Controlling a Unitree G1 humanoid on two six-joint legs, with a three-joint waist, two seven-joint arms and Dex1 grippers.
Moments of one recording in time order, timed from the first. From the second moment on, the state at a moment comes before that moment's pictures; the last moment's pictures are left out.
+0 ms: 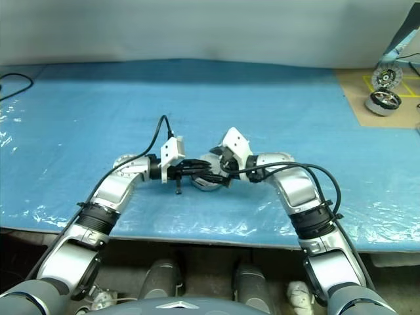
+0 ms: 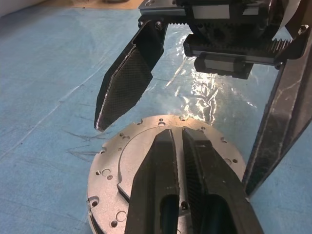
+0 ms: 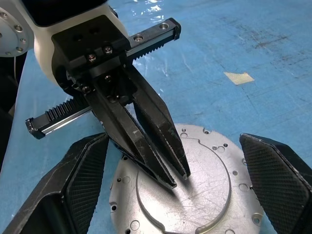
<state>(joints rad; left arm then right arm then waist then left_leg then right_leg) -0.55 0.33 -0.22 0.34 -0.20 0.04 -1.12 -0.54 -0.40 0.23 -0.06 0.23 0.61 0.91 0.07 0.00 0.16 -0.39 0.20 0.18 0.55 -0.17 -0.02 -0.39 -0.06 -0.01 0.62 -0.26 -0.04</state>
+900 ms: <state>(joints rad) -0.43 0.46 -0.08 0.22 -0.33 0.17 -1.06 -0.55 -0.48 0.26 0.00 0.21 0.40 0.99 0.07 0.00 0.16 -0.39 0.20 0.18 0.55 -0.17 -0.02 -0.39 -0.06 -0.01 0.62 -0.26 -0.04</state>
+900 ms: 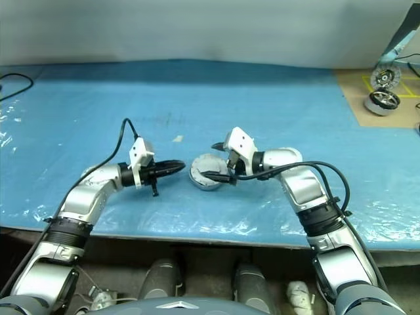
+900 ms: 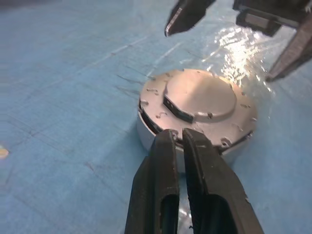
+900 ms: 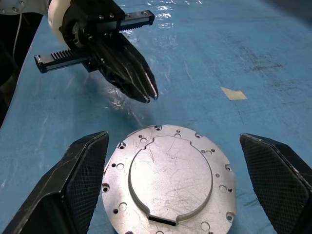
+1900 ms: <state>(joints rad) -0.42 0.45 -0.04 0.19 -0.37 0.21 -1.07 -0.57 -0.42 0.28 0.14 0.14 0.30 1.00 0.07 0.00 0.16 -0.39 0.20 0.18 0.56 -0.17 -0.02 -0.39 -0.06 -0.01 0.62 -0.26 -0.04</state>
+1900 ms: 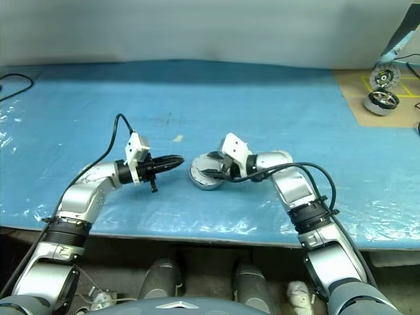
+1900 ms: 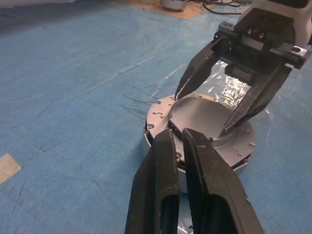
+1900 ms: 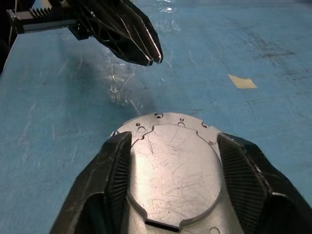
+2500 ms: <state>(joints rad) -0.38 0.48 -0.05 0.18 -0.36 0.21 -1.10 -0.57 -0.42 0.30 0.19 0.09 0.26 0.99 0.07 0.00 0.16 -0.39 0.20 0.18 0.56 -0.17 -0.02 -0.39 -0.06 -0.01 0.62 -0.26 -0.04</state>
